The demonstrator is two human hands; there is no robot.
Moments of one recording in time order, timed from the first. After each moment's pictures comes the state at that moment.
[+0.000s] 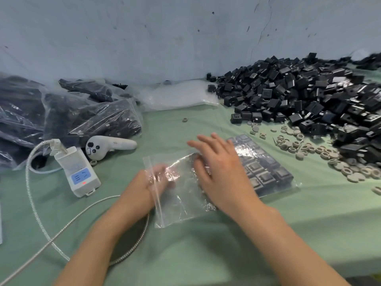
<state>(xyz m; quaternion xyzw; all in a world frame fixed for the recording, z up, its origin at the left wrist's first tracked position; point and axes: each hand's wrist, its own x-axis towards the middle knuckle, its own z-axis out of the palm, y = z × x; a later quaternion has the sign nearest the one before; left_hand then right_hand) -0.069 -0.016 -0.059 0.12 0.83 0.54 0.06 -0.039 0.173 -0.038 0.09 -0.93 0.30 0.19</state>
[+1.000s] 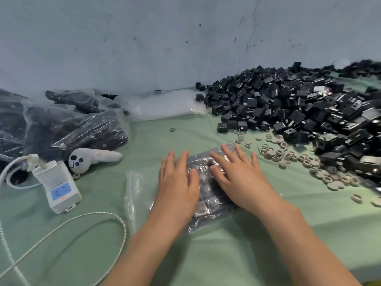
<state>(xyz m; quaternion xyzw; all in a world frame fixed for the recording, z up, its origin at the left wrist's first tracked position) -0.061 0.088 -0.048 0.12 0.91 0.38 -0.08 -0.056 0.253 -0.046 0.01 -0.99 0.15 0.04</state>
